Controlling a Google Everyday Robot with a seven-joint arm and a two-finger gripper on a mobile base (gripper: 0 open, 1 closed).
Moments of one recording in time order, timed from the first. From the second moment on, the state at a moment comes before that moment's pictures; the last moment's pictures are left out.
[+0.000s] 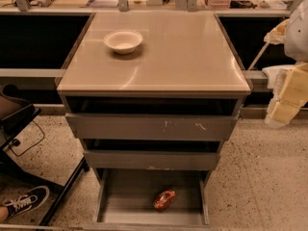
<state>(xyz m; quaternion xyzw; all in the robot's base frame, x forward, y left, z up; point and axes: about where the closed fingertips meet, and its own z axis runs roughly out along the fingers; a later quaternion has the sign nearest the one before) 0.438 -0.216 0.980 -0.60 0.78 -0.04 0.16</state>
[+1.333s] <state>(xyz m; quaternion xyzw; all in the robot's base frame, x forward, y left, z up) 0.392 -0.144 0.880 -0.63 0.73 0.07 0.25</state>
